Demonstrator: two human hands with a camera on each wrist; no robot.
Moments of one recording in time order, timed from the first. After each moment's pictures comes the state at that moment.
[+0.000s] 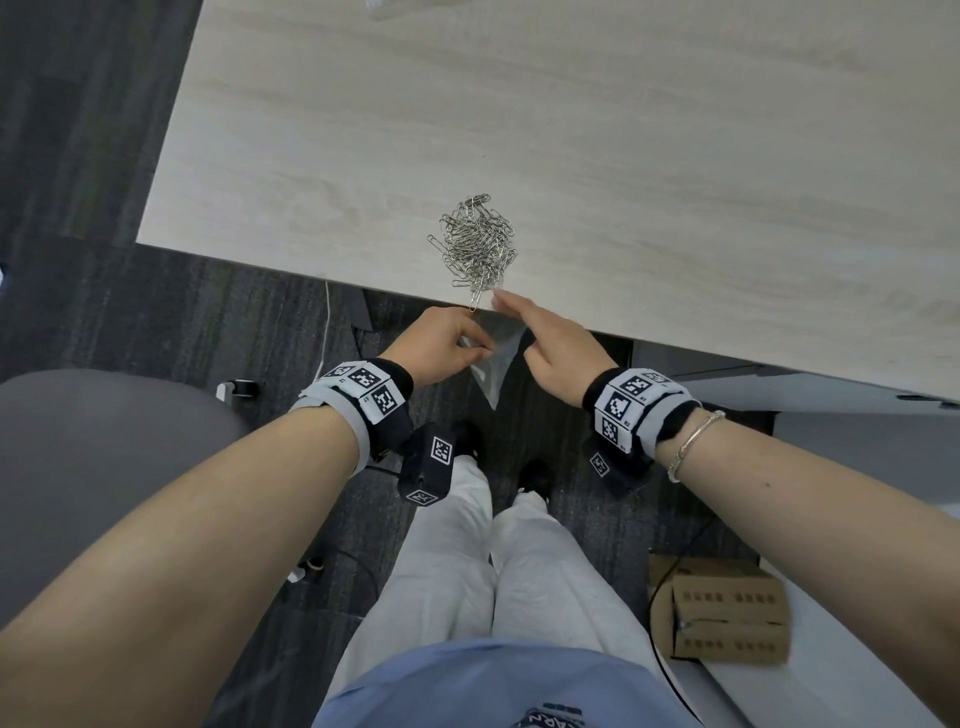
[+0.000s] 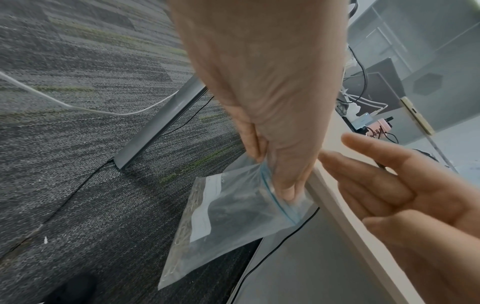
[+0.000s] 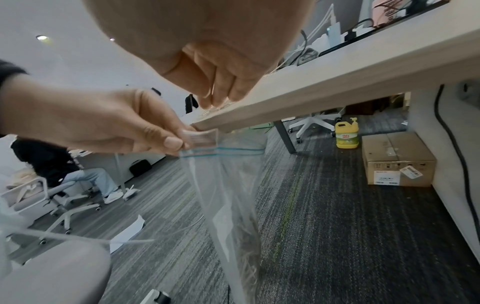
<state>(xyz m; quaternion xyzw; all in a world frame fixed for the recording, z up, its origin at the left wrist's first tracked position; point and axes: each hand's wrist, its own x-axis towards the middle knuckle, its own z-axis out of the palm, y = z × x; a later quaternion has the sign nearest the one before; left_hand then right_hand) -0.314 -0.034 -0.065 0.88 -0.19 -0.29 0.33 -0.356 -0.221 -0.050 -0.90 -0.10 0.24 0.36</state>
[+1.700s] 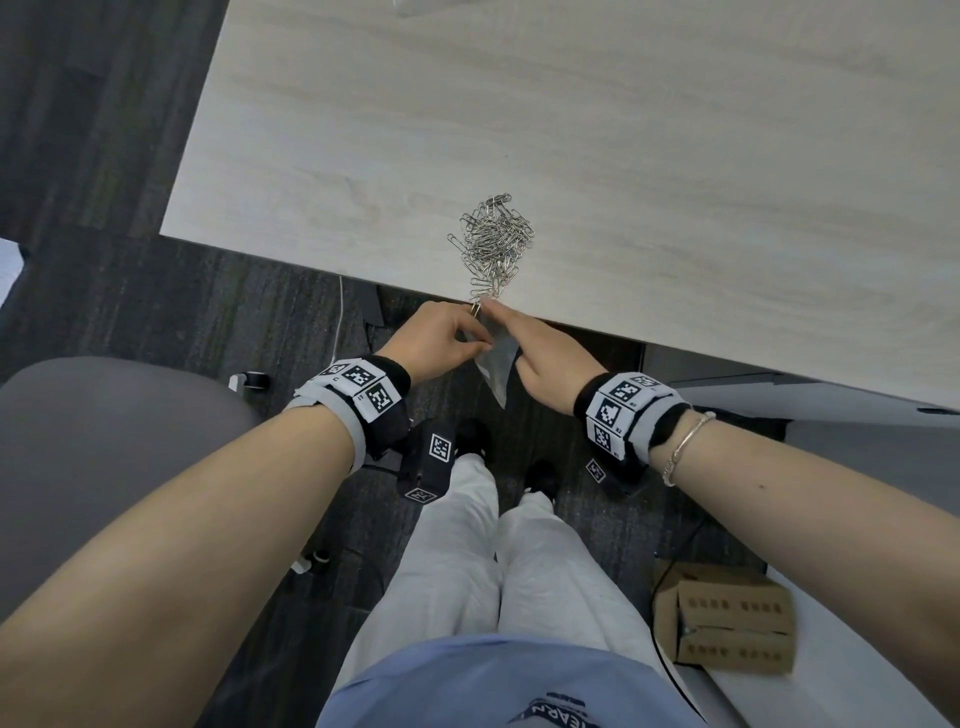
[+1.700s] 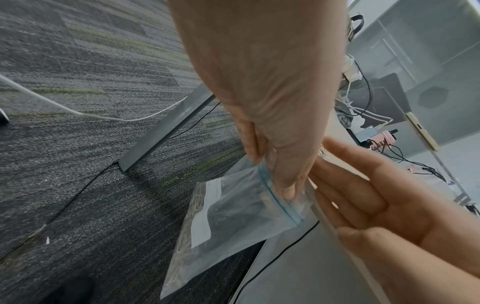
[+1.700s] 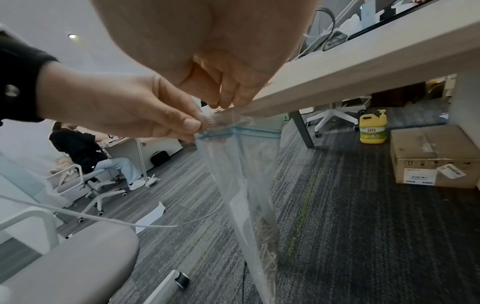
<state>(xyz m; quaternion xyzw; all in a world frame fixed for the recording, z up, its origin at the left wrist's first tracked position) -0.312 -0.014 -0.058 0.87 -0.17 -0.29 0.35 -0.353 -0.195 -0.048 -0.89 -0.14 0.26 0.35</state>
